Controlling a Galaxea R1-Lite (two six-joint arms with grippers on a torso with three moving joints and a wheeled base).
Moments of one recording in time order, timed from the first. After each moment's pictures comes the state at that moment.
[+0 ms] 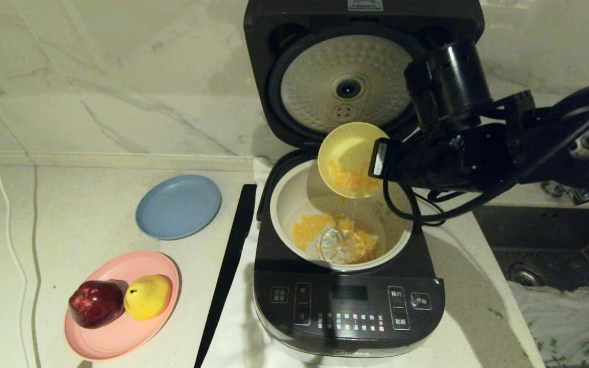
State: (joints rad) left arm 0.00 0.00 0.00 -0.02 -0.02 0.05; right arm 0.71 1.83 -1.63 0.28 -0.53 0.55
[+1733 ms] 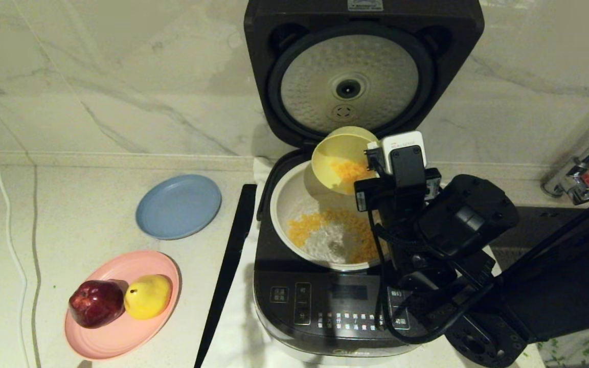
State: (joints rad) left arm 0.00 0.00 0.00 -0.02 -0.02 0.05; right arm 0.78 2.00 -0.92 -1.52 -0.71 -0.48
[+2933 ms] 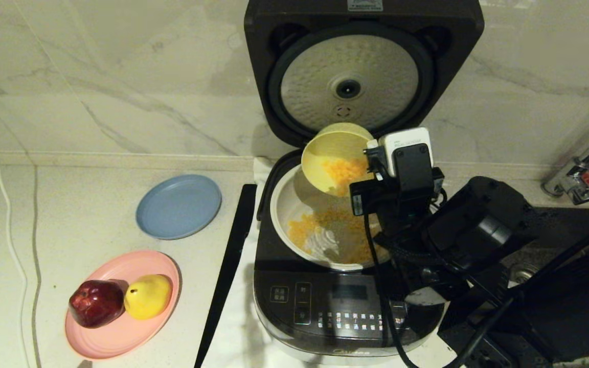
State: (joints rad) left arm 0.00 0.00 0.00 -0.02 -0.02 0.05; right arm 0.85 1.95 -0.89 -1.52 -0.72 -0.49
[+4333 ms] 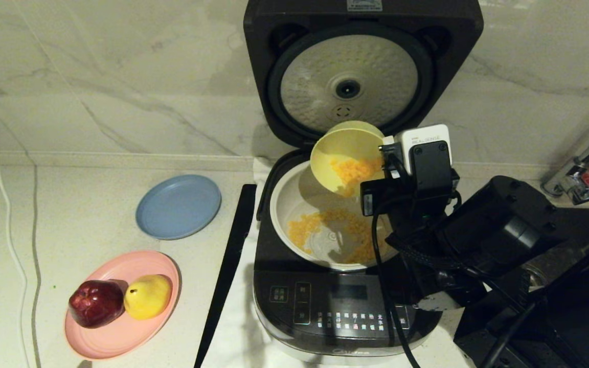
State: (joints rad) left arm 0.00 0.00 0.00 -0.02 -0.02 0.05; right arm 0.85 1.91 -0.85 -1.52 -0.75 -0.46
